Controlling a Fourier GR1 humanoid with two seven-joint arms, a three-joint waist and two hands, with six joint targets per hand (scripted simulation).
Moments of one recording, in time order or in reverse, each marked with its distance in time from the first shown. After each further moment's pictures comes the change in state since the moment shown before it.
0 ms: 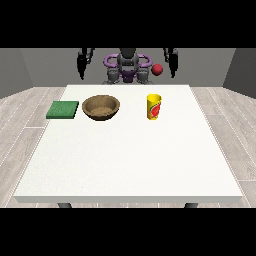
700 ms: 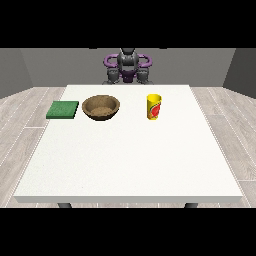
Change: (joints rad) left arm -0.087 -0.077 0.017 -0.196 0.201 0.032 0.298; right arm -0.118 0.063 0.222 -0.208 -0.064 -0.218 0.303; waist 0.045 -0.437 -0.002
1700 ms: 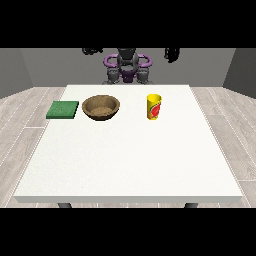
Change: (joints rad) left arm -0.373 0.145 0.182 0.151 -0.034 -0.035 -0.245; right arm -0.339 -0.034 0.099 -0.052 0.056 -0.124 -0.046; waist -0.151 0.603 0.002
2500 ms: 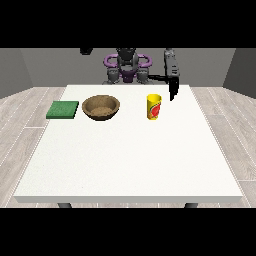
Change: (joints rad) left arm 0.035 0.004 0.066 0.509 -0.070 -0.070 -0.501; right arm 0.049 -0.063 -0.141 -0.130 -0.075 0.122 0.006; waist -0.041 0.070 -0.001
